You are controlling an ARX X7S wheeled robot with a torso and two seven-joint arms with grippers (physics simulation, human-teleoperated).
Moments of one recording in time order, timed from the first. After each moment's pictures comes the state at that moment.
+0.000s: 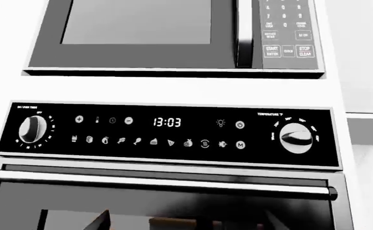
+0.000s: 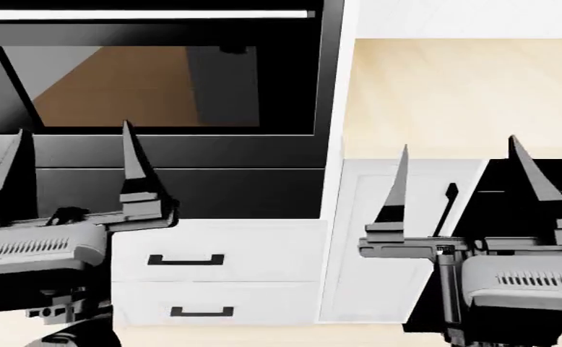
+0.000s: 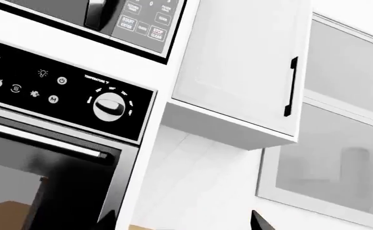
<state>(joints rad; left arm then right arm) -0.16 -0.11 0.00 0.65 -0.09 -0.14 -0.15 0.08 0.04 -0.11 -0.87 -0.36 0.35 0.01</state>
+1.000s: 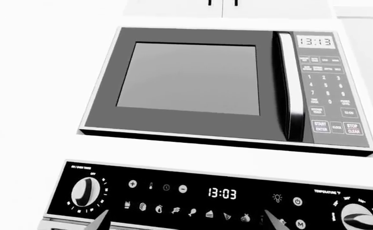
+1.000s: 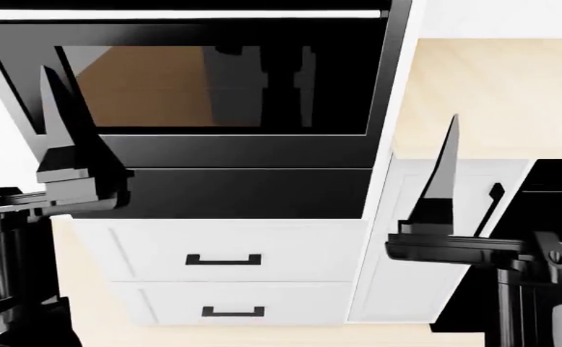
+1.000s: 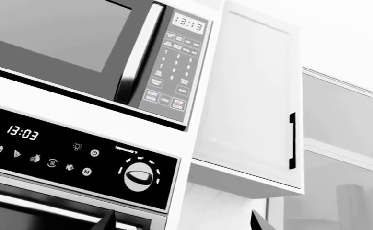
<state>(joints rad) -0.24 -0.17 -0.05 0.83 -0.20 -0.20 -0.23 0.12 0.00 -0.06 -1.05 -0.38 0.37 -0.08</state>
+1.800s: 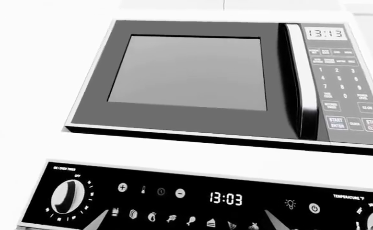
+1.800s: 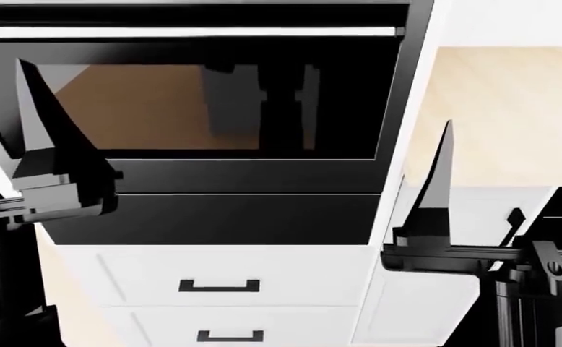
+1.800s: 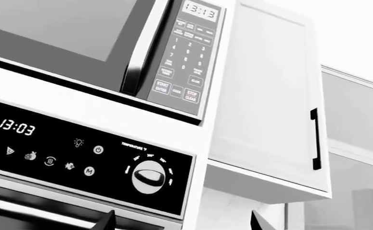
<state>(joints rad) -0.24 -0.21 -0.04 0.89 -0.22 -0.21 -0.27 0.09 0.00 -0.06 -1.05 -0.36 0.32 -0.09</state>
